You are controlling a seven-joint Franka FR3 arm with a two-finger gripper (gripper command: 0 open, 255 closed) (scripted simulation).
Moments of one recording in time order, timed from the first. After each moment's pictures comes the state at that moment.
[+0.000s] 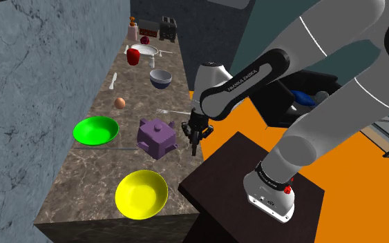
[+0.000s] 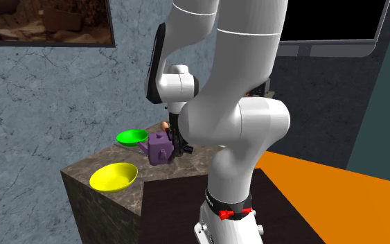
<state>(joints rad) -0.08 -0.22 0.39 -2.84 0.25 2.53 0.94</state>
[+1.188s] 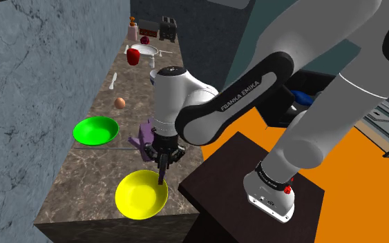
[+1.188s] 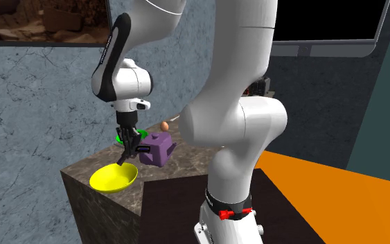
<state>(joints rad) 0.08 -0.06 0.67 -2.58 0.20 2.47 1.43</state>
